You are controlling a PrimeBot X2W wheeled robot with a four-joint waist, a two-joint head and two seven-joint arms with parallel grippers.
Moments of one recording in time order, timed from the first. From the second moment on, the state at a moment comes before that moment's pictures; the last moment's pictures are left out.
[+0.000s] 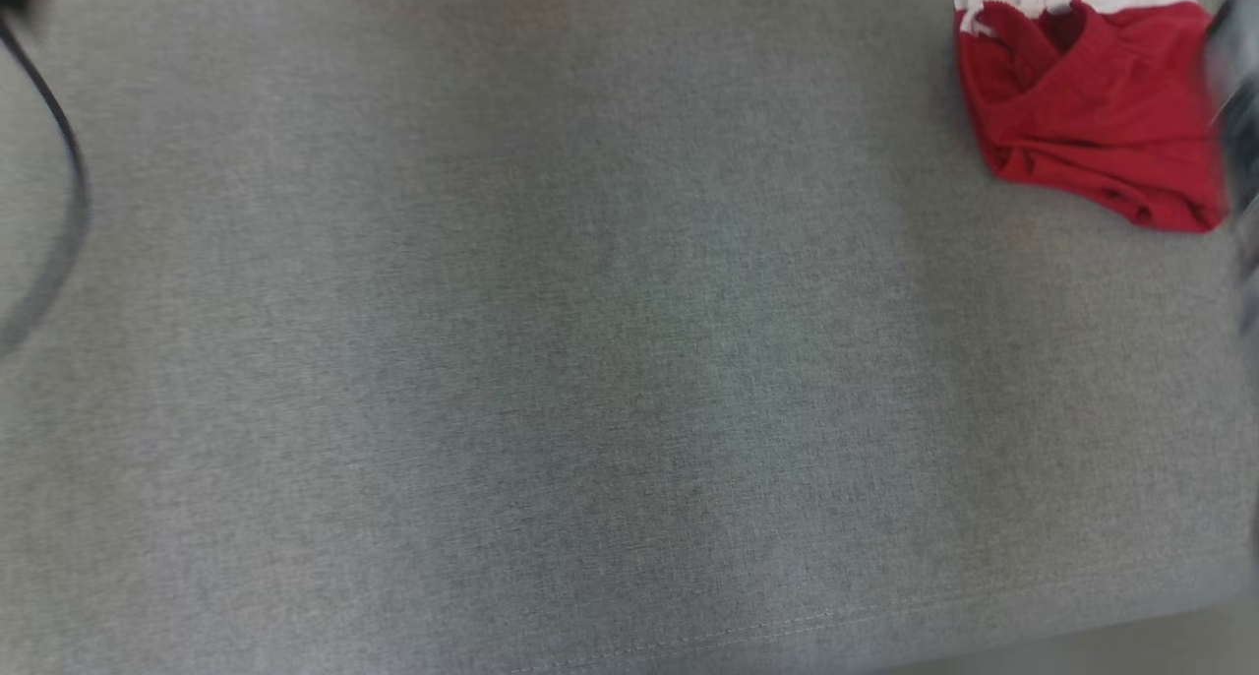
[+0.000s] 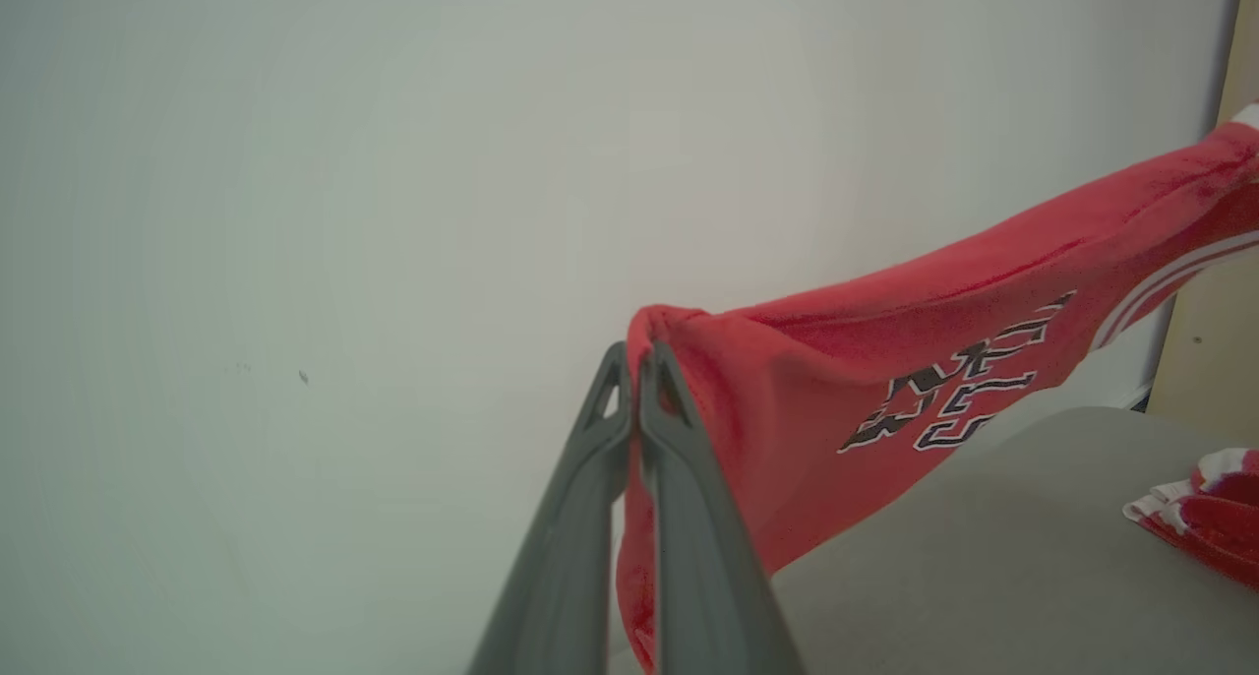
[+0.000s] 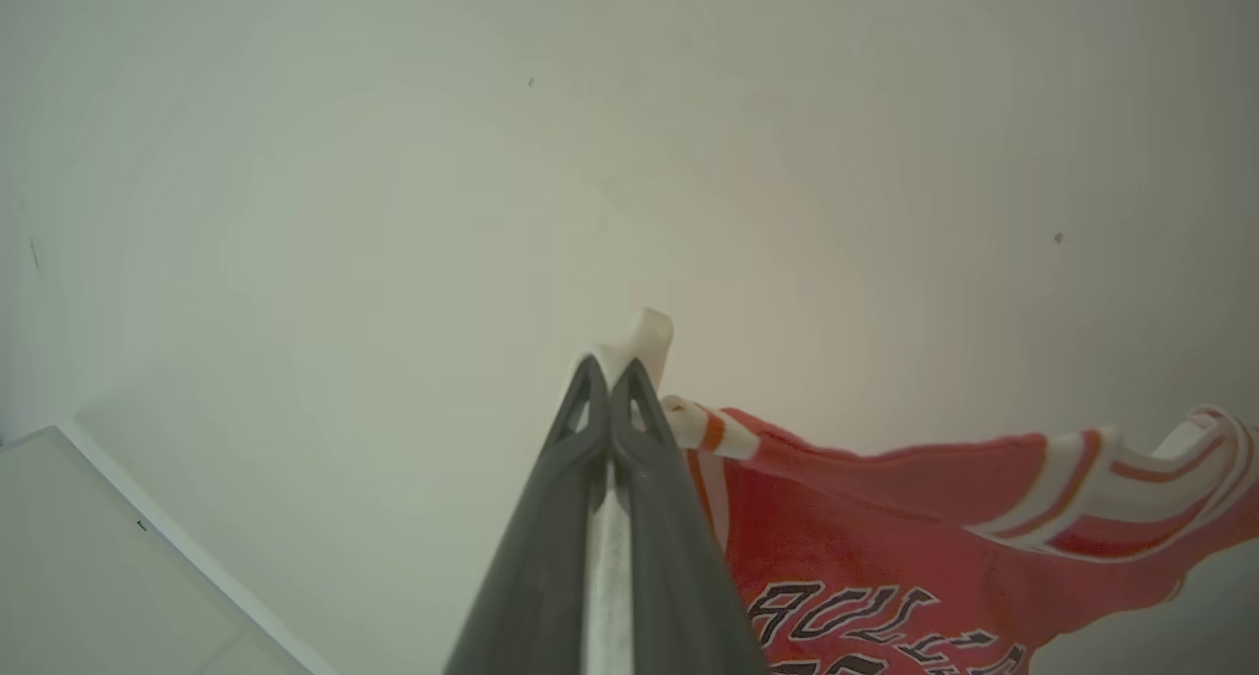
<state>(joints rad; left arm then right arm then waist) -1.34 0.63 -0.71 0.56 -0.85 -0.13 -0.17 -1.28 -0.25 0.27 0.42 1.54 0.12 -0.01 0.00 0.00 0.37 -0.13</state>
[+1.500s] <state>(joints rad) -0.18 0.58 -0.69 0.27 -0.91 0.01 -0.25 -0.09 -0.42 0.40 0.23 1.48 0.12 -0.06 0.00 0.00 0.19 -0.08</state>
